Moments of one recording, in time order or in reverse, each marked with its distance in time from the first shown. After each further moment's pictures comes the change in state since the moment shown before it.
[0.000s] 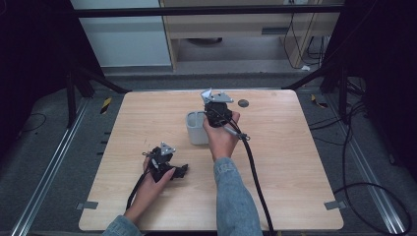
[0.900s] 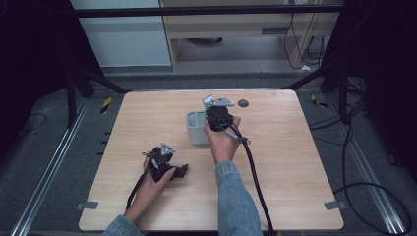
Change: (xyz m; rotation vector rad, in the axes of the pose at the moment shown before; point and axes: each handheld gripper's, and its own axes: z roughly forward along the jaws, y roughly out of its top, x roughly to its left) left arm 0.000 0.000 0.000 0.000 -0.001 0.000; right arm -0.002 -0.016 0.007 0.050 0.017 0.002
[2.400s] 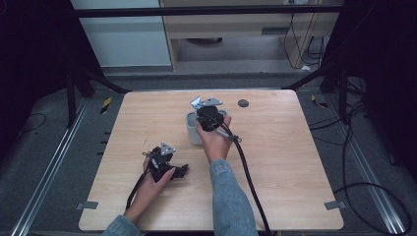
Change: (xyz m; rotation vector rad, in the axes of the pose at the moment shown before) left arm 0.000 0.000 0.000 0.002 -0.003 0.007; right arm 0.020 0.003 0.019 0.052 0.047 -0.064
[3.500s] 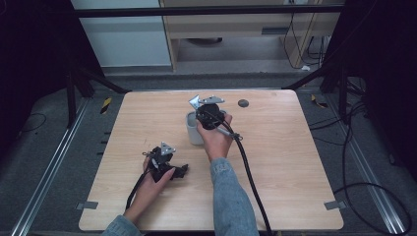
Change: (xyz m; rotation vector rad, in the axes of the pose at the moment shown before) left arm 0.000 0.000 0.000 -0.001 -0.001 0.001; right arm -0.004 0.004 -0.003 0.002 0.022 0.040
